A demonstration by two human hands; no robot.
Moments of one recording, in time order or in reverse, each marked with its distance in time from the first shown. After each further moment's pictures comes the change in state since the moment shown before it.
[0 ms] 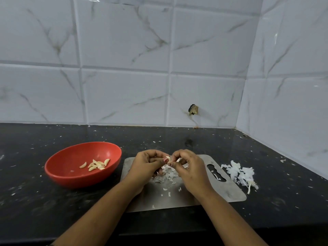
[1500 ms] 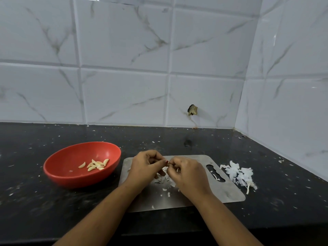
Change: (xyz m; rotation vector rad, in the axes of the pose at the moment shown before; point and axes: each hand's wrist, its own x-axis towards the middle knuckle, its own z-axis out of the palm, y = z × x) left_hand -0.002 -0.002 0.001 0.250 0.081 0.079; right_hand -0.005 0.000 0.006 -0.492 -0.036 -0.059
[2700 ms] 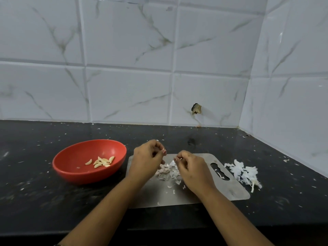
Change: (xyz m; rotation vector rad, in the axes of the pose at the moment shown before) left_hand 0.003 0.011 -0.010 0.229 0.162 0.090; right_hand 0.004 0.008 0.002 0.108 -0.036 0.105
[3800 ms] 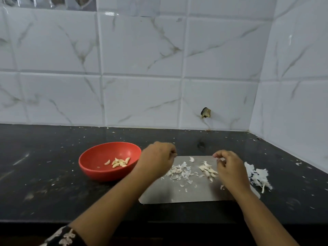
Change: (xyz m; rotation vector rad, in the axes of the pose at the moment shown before) left_hand -0.001 0.023 -0.027 0.707 -0.173 0.273; right_hand -0.003 0.035 -0.040 -0.036 0.199 0.209
